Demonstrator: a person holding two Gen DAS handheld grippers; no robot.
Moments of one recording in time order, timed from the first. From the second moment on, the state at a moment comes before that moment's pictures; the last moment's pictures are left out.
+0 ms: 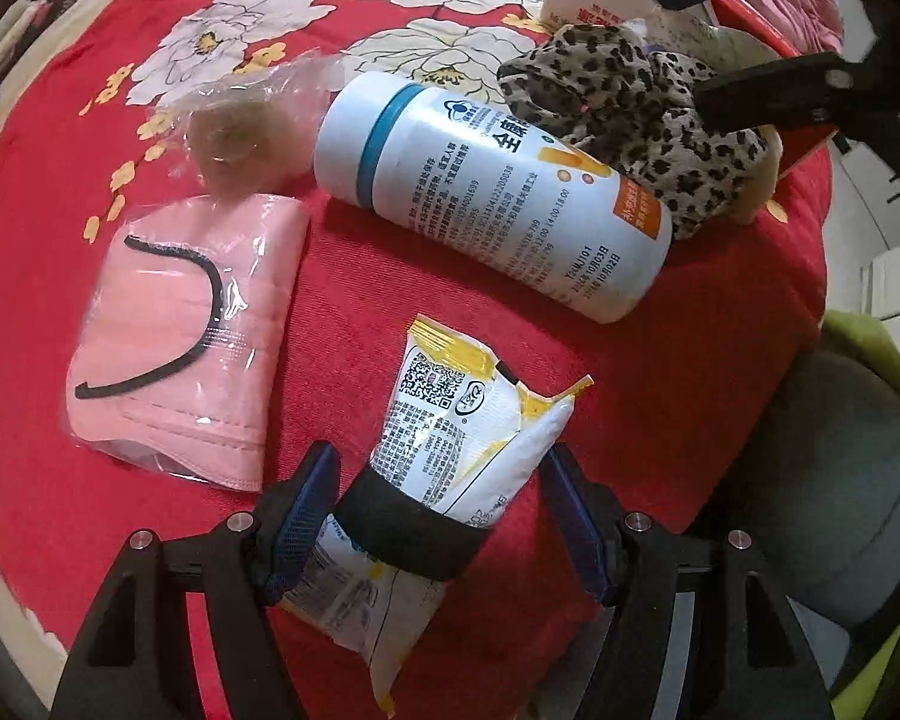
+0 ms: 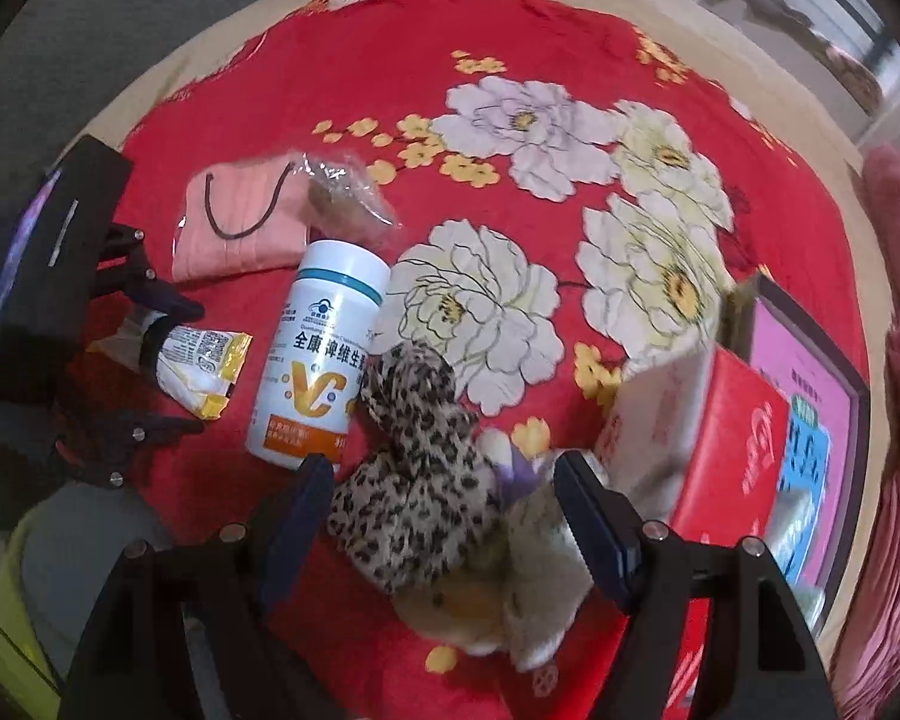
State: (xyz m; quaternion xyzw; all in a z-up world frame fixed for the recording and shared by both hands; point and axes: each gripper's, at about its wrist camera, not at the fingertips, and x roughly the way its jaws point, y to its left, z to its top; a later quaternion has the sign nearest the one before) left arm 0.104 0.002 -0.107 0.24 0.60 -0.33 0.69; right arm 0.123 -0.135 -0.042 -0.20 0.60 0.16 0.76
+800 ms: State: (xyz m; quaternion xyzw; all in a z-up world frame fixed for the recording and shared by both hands) left arm 0.087 0.016 -0.099 0.17 0.59 -0.26 0.75; right arm 0.134 -0.130 -0.048 -0.20 0.59 0.17 0.77
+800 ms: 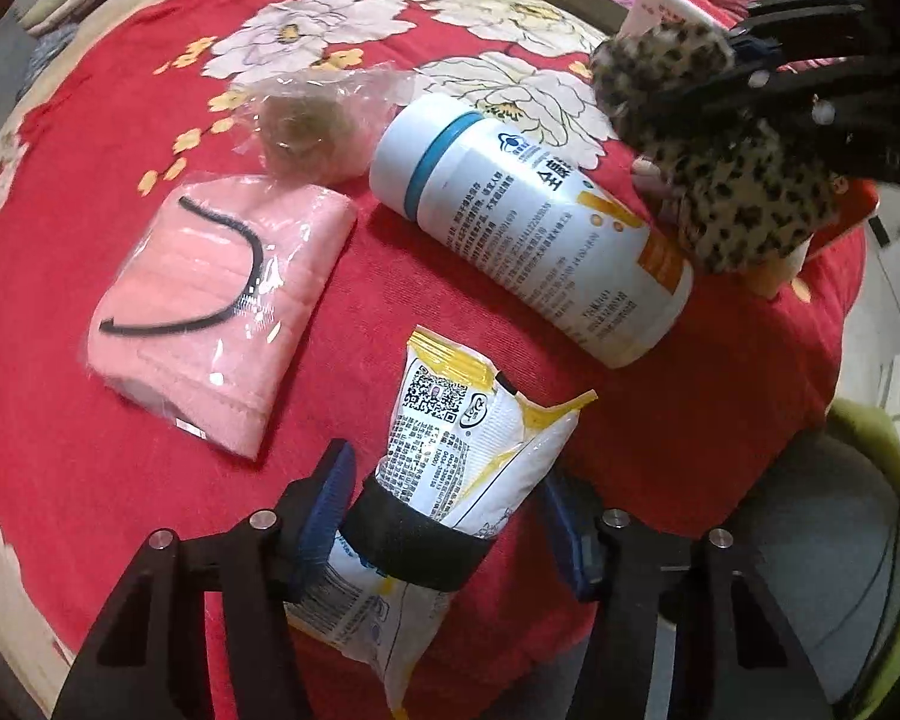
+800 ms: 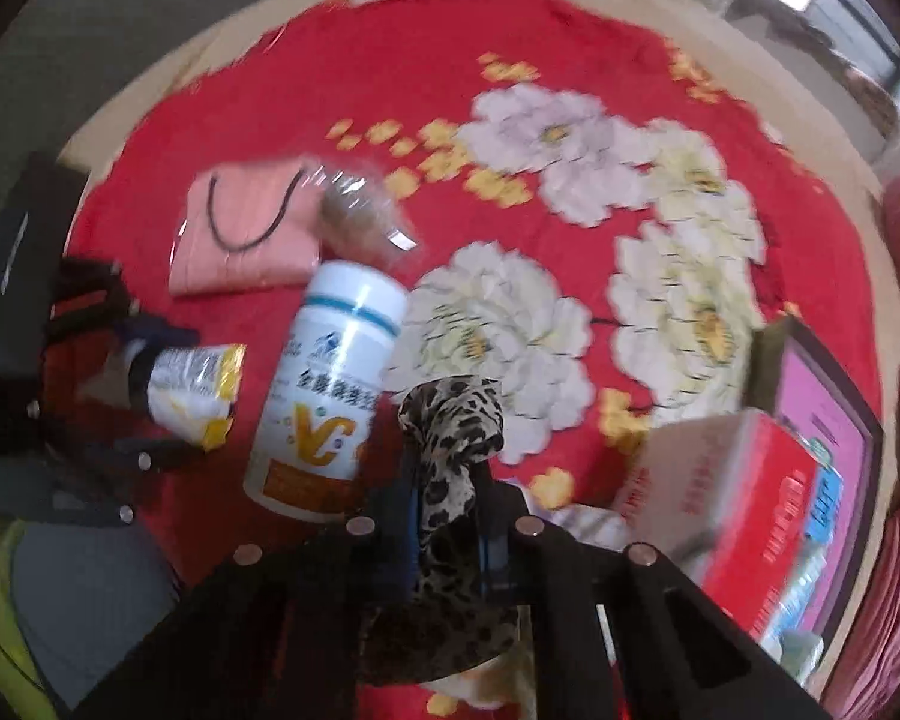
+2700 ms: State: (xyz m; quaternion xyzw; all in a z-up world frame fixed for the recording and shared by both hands) left arm 0.078 -0.132 0.120 0.02 0.46 -0.26 0.85; right arm 0.044 -0.351 0.161 0.05 0.43 0.01 0.90
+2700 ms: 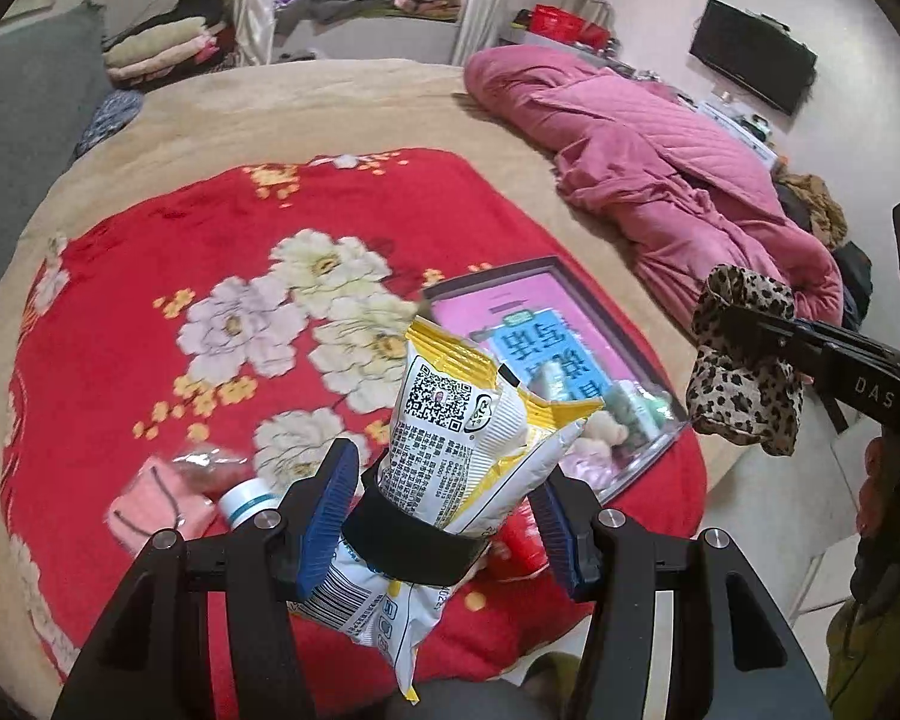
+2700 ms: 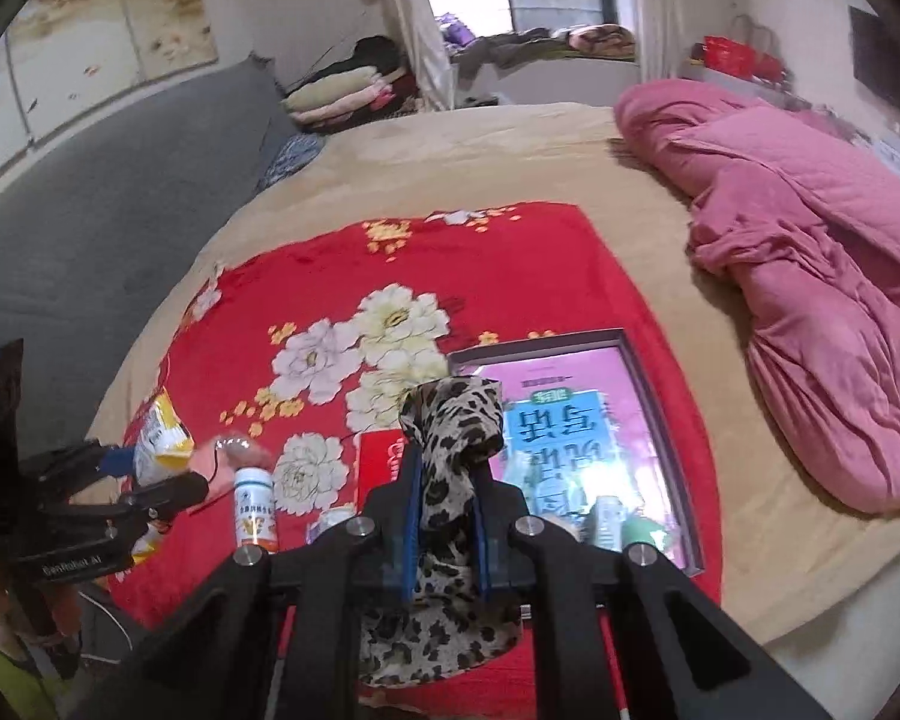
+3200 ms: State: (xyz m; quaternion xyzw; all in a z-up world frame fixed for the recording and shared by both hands) left arm 0.073 -0.212 0.117 0.02 0.47 -0.31 0.83; right arm 0.035 -0.401 0.167 0.07 0.41 -0.02 0.91
